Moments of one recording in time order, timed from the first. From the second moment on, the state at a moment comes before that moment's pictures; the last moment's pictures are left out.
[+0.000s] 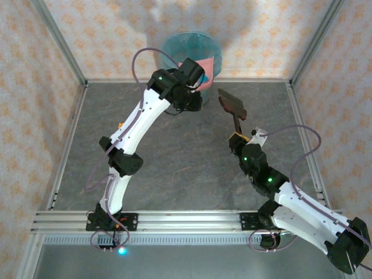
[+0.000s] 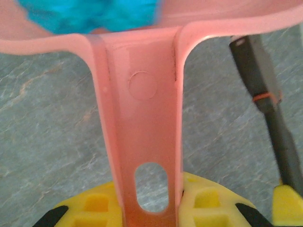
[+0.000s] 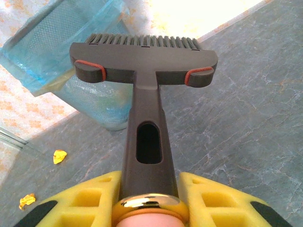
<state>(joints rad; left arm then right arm) -0.64 2.15 2.63 -1.49 0.00 -0.60 0.68 0.76 0.46 -0.03 0.53 0.76</state>
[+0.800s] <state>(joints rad) -0.47 2.24 2.72 -1.00 0.40 -1.07 0.68 0.77 0.46 -0.02 0.52 0.77</state>
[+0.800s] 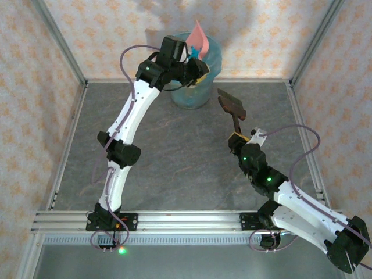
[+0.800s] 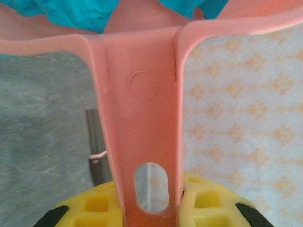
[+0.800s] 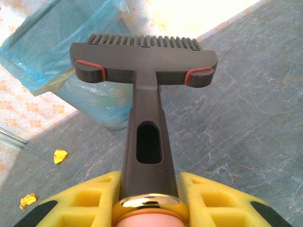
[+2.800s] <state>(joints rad) -0.55 2.02 2.48 -0.67 0.52 -1.26 0.68 0.78 0.46 0.01 0.51 0.78</state>
